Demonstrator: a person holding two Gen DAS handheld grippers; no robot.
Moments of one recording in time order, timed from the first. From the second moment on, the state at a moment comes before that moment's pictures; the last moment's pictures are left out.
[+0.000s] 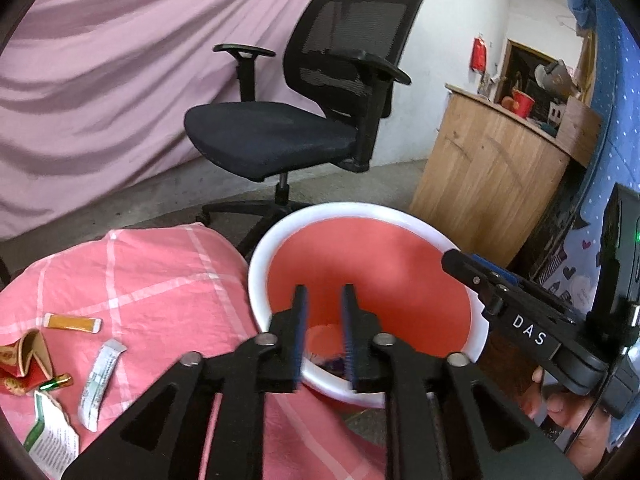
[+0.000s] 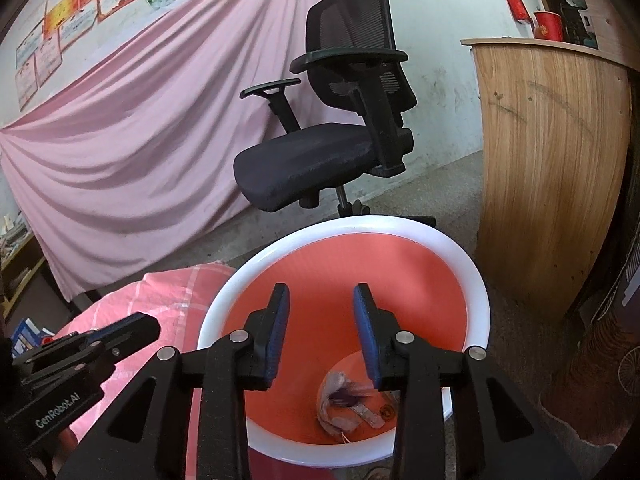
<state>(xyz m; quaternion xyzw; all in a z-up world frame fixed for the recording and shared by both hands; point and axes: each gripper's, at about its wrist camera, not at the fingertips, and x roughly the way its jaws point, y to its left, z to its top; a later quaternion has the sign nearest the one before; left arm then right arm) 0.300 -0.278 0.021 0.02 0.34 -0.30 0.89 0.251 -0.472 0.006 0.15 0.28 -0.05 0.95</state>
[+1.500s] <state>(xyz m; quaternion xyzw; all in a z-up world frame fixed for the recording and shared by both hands) 0.176 -0.054 0.060 -0.05 0.08 0.04 0.99 0.199 -0.308 0.072 0.01 0.01 0.11 0.99</state>
